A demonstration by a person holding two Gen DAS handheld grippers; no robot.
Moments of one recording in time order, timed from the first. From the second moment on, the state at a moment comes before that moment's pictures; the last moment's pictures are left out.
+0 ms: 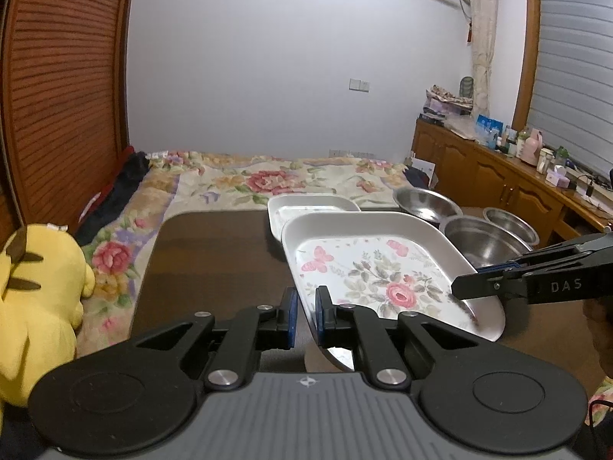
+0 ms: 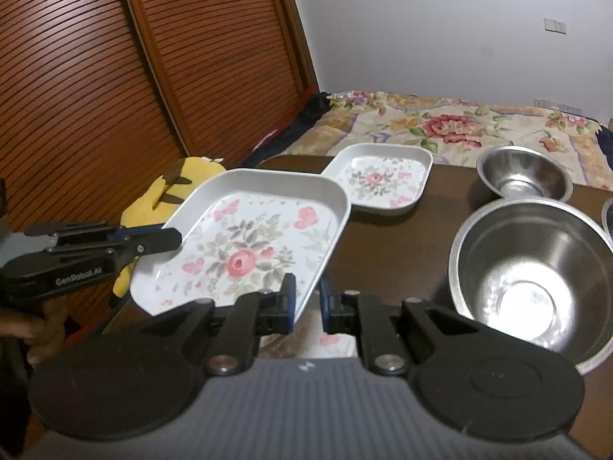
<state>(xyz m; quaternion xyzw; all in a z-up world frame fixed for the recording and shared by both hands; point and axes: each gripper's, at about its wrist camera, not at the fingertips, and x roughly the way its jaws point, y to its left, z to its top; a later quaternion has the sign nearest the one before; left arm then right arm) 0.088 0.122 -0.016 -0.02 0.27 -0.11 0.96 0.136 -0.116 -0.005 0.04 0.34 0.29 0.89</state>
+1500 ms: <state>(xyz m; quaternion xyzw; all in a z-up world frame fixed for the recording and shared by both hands) 0.066 0.099 -0.070 -0.02 0.33 -0.10 0.94 0.079 -0.128 -0.065 0.07 0.31 0.24 0.92</state>
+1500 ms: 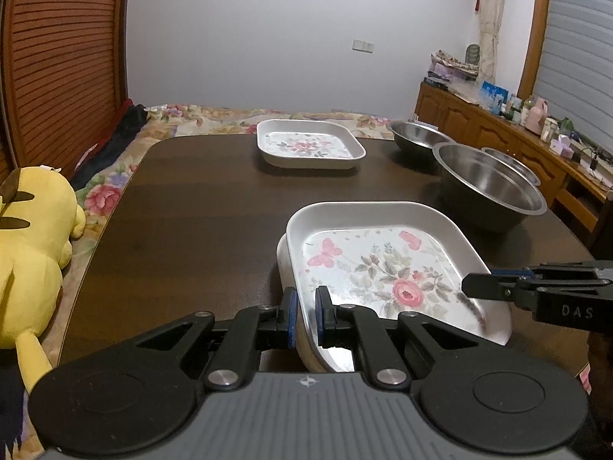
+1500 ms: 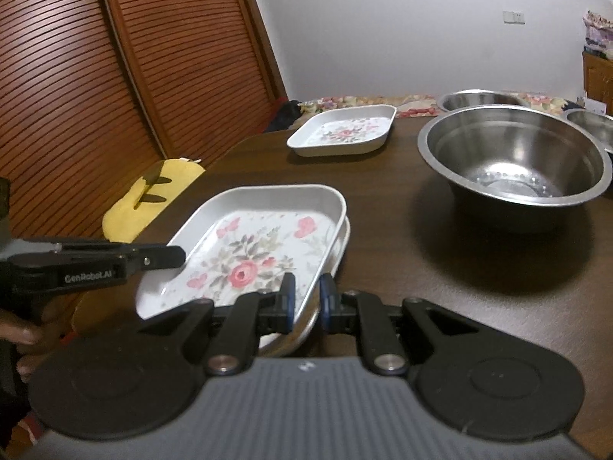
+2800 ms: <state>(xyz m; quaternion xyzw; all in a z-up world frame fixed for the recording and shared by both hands) 0.069 0.099 -0.066 -0.02 0.30 -0.10 0.95 0.074 -0.135 -0.055 0.08 0.28 0.24 0.93</state>
